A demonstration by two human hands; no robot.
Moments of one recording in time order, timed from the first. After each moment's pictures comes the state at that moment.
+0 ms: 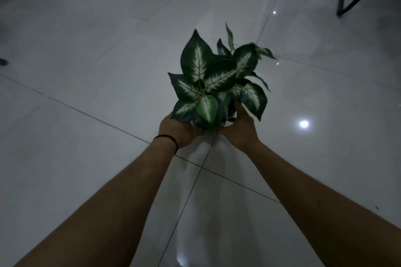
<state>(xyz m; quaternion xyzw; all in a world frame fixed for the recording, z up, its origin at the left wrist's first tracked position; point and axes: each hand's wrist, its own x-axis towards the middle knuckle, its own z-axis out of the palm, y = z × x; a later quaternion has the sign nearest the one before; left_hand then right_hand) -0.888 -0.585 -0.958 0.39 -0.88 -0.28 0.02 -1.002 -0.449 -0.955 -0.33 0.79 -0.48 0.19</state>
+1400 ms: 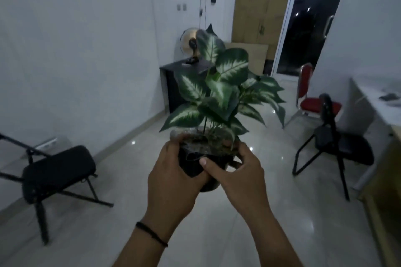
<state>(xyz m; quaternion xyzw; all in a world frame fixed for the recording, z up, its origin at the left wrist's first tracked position) -0.734 -0.487 -0.014 0.29 -0.81 -0.28 0.44 -0.853 -0.396 -0.015 -0.35 0.67 -0.64 0.12</state>
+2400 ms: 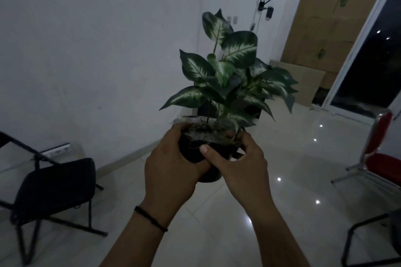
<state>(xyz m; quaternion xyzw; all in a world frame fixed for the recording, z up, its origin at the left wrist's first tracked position) -0.925 -0.781 0.059 0.40 -0.74 -0.21 0.50 -1.058 -0.719 0.068 -0.46 0.62 -0.61 0.17</state>
